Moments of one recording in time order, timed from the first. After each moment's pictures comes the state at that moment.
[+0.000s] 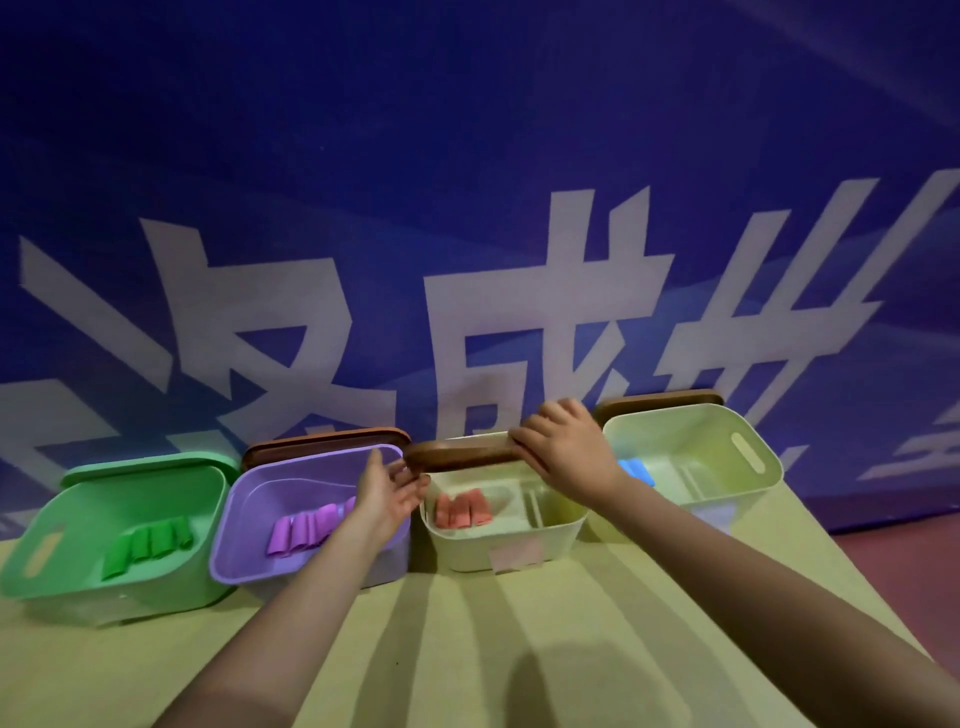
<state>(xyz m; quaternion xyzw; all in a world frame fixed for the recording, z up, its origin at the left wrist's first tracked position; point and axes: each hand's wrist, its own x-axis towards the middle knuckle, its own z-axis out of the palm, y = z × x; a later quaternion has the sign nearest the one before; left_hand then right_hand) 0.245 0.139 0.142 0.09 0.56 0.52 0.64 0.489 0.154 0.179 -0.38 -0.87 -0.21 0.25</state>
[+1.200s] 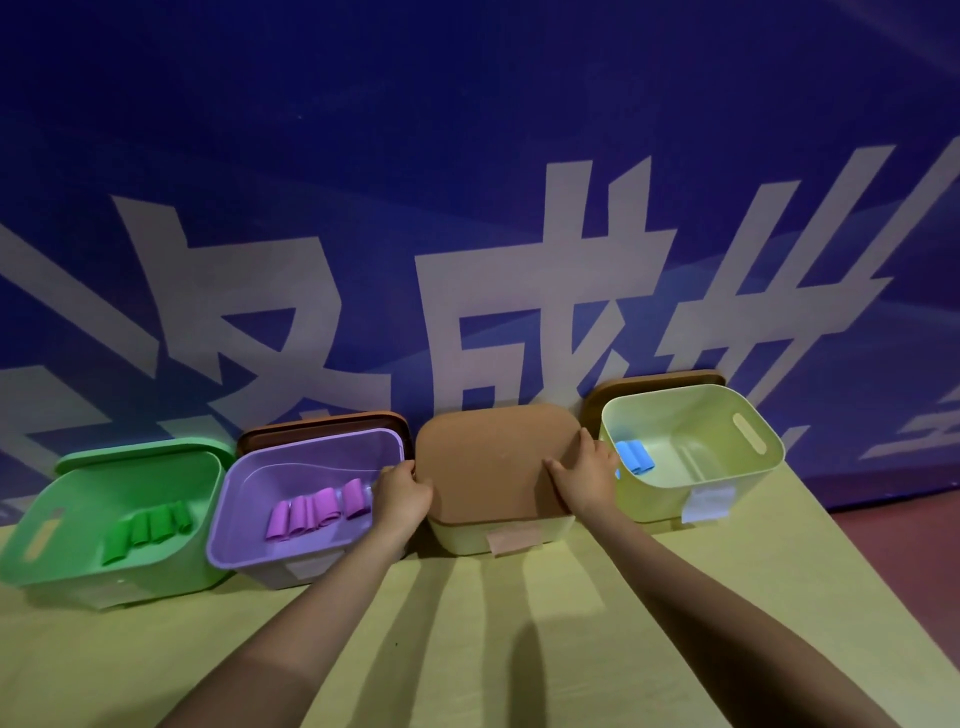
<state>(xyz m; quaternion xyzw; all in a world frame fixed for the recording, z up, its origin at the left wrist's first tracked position) 0.256 0.133 0.095 0.51 0.77 0.21 0.31 0.496 0.144 0.099 -0.77 -0.55 0.24 0.22</state>
